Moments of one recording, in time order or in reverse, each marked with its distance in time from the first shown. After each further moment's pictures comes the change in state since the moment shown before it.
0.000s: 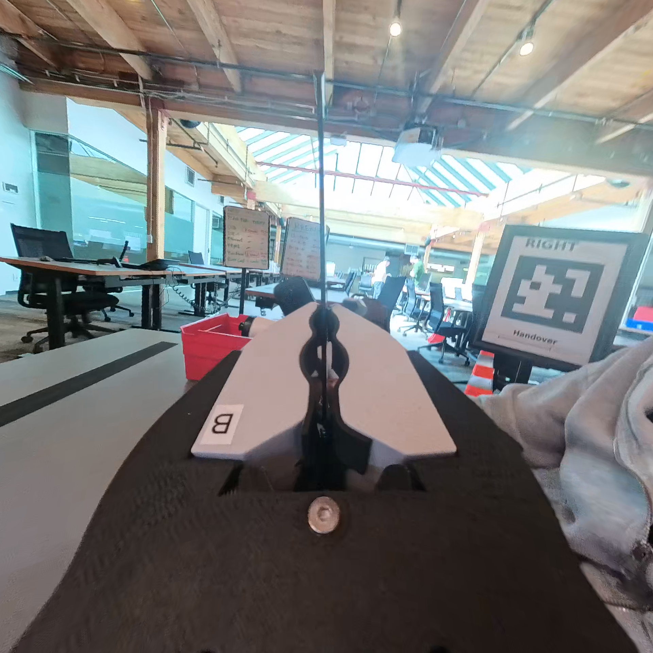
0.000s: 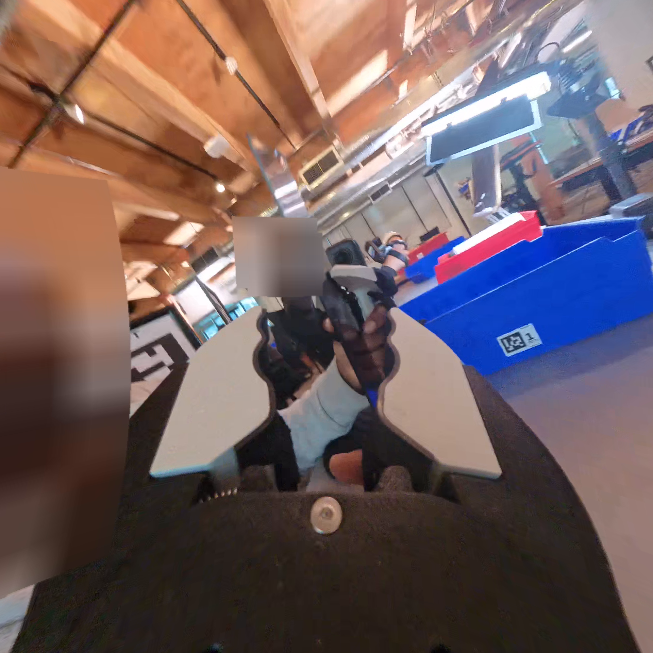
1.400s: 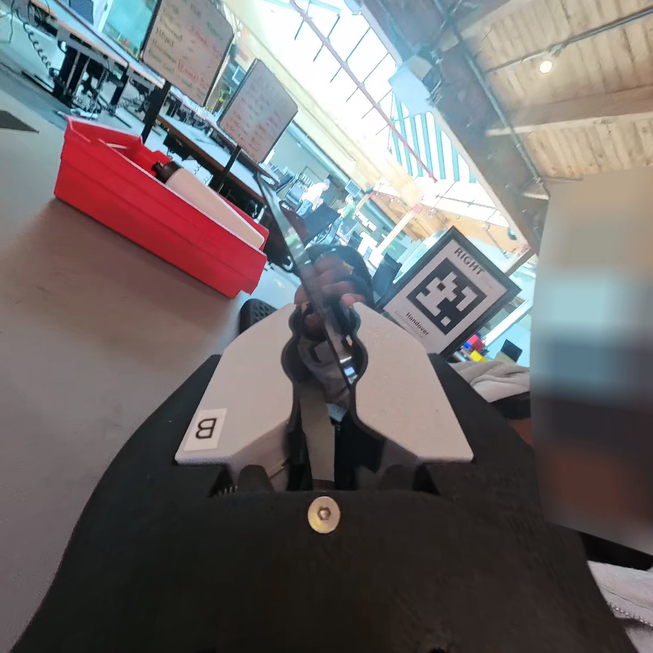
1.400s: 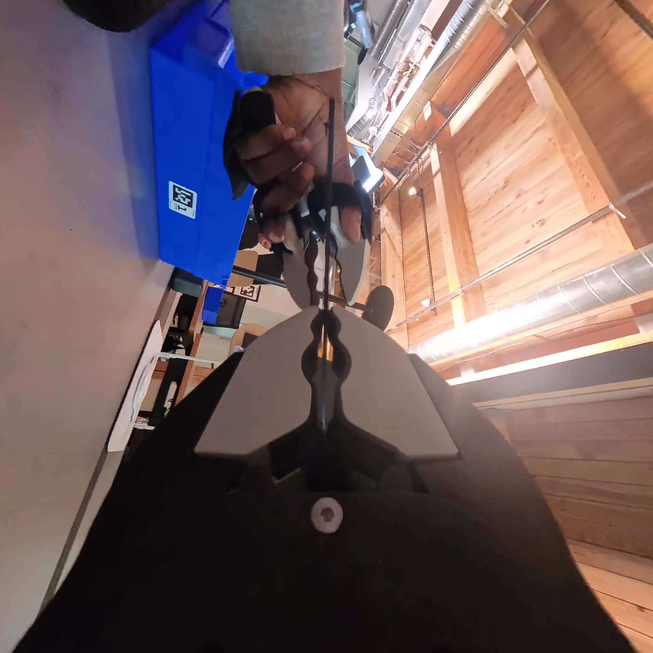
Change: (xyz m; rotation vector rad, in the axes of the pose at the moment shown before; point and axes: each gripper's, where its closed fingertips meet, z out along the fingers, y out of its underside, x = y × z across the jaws) left arm 0.000 0.039 -0.010 -0.296 0.079 -0.597; right arm -0.013 0.070 0.013 -0.653 0.322 -2.638
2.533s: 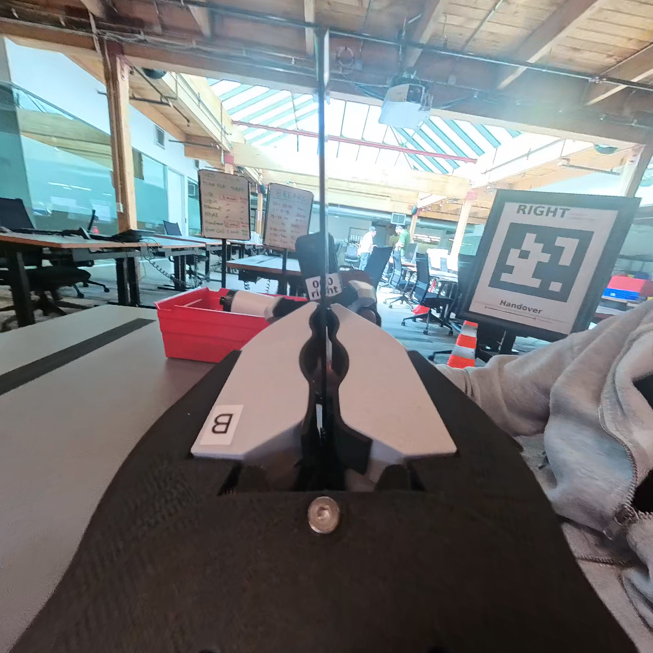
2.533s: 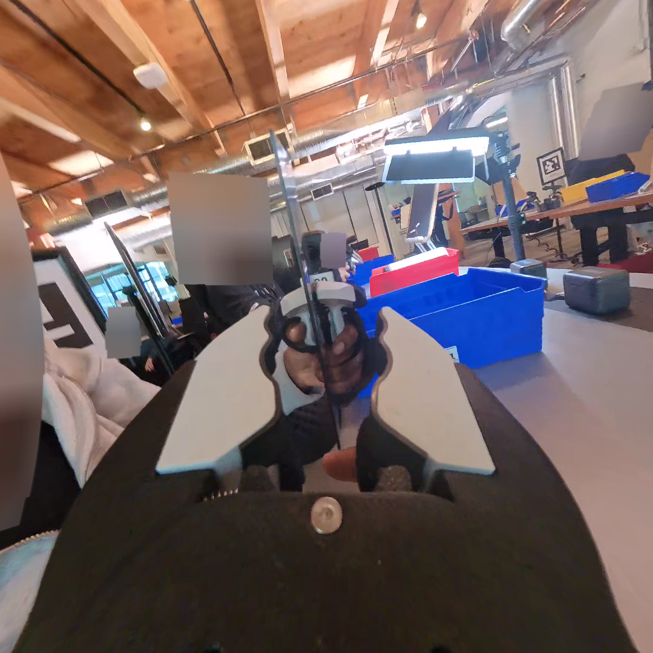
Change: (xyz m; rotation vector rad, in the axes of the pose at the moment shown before) left arm 0.014 -0.012 0.016 0.185 -0.056 0.586; right arm 0.015 0.064 0.007 0.465 -0.186 2.388
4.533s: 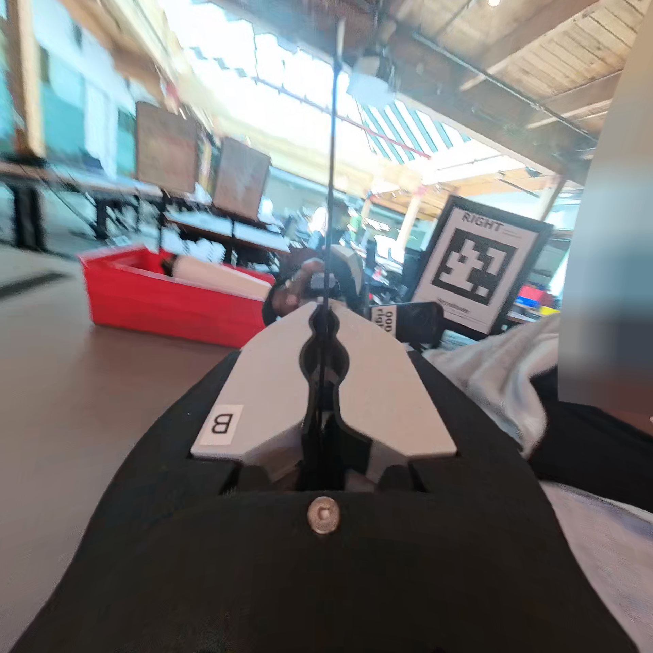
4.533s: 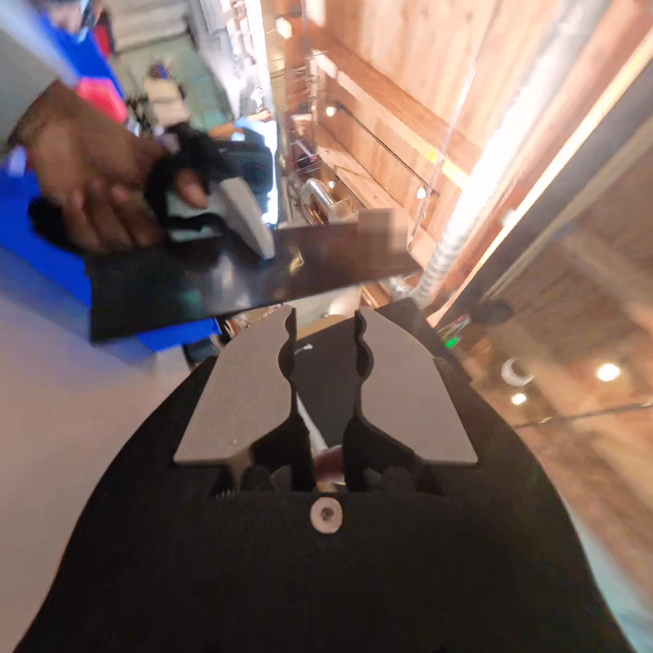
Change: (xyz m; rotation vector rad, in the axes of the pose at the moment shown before) left arm 0.013 -0.003 -0.007 -0.076 0.114 -0.191; right arm -0.029 -0.003 -0.003 -0.120 0.482 -1.785
